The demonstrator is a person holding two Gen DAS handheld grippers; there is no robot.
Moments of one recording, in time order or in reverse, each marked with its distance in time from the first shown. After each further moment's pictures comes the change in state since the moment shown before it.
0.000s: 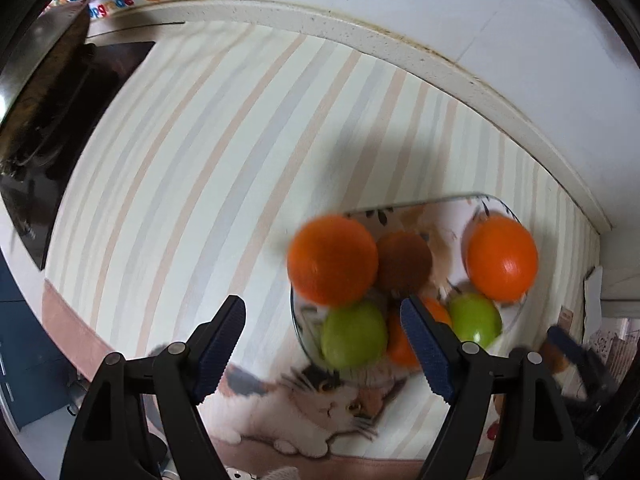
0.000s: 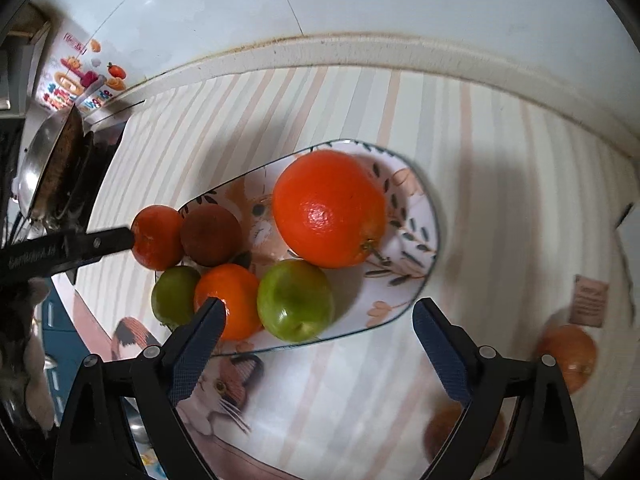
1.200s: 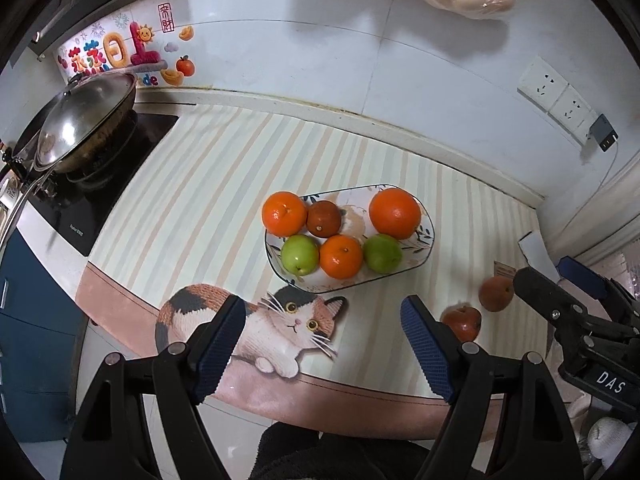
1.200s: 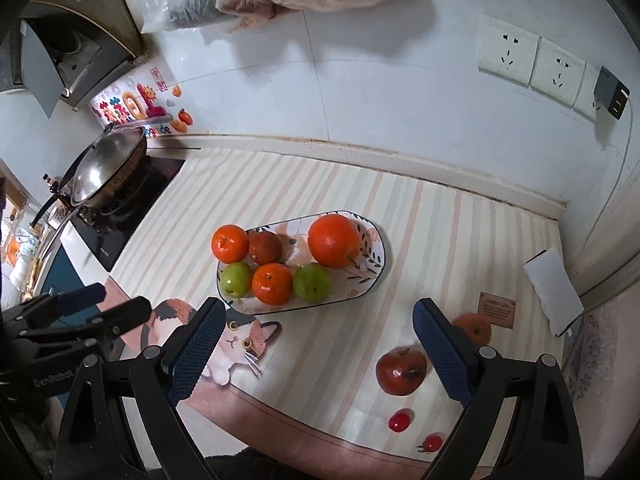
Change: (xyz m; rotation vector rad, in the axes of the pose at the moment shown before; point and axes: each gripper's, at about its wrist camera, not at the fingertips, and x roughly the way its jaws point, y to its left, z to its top) left arm -0.143 -0.041 -0.136 0.107 -0.288 -0.028; right arm -0.201 0.023 -0.085 -0.119 -0.286 -0.020
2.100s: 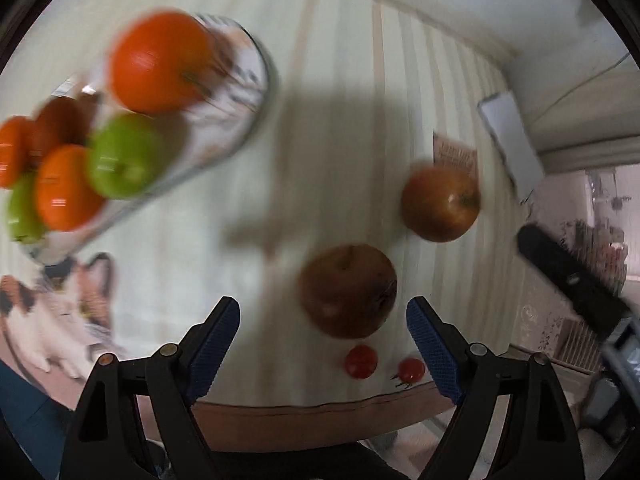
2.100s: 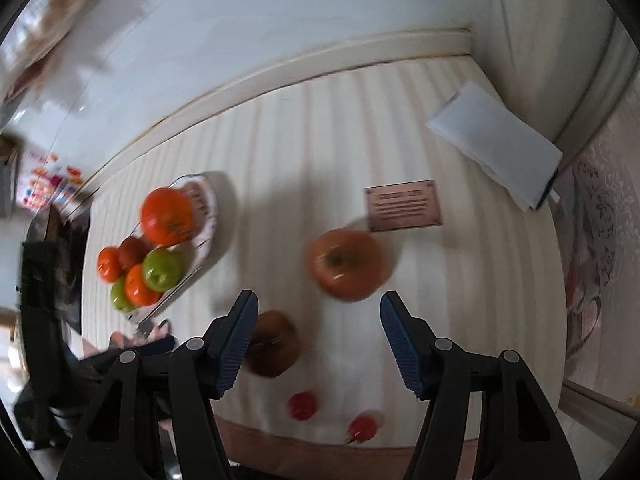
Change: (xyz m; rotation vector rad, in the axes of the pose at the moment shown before) left arm 0.214 -0.184 -0.032 0.159 0.515 -0.218; right arm 0.095 -0.229 -0.075 0.470 0.198 -0.051
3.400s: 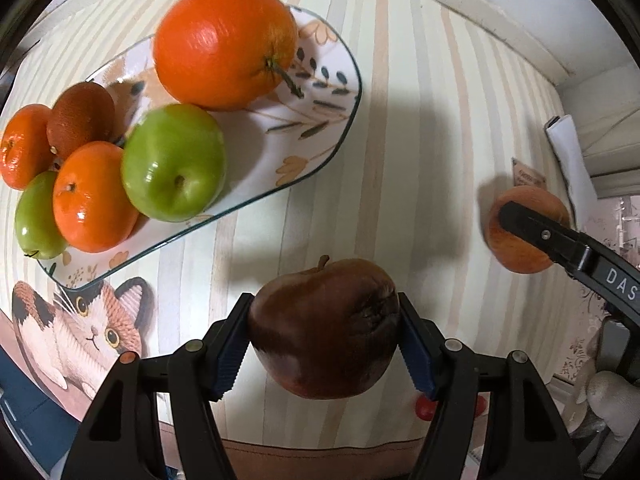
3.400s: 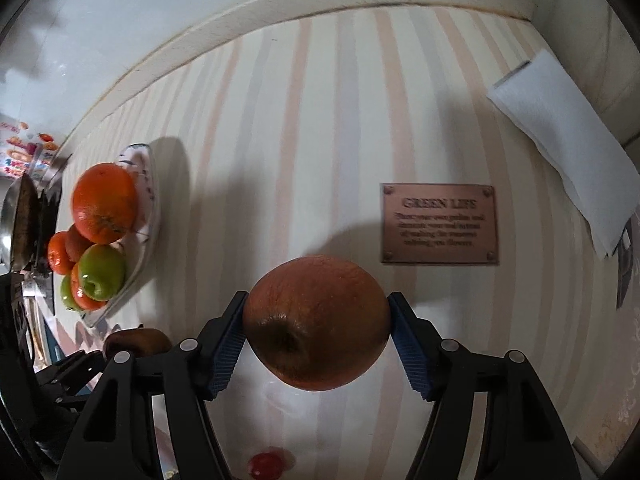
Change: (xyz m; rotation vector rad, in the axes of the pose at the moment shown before) left arm 0.002 0.033 0.001 -0.051 -0.070 0.107; right arm 0.113 0.020 0.036 -0.104 0.153 0.020
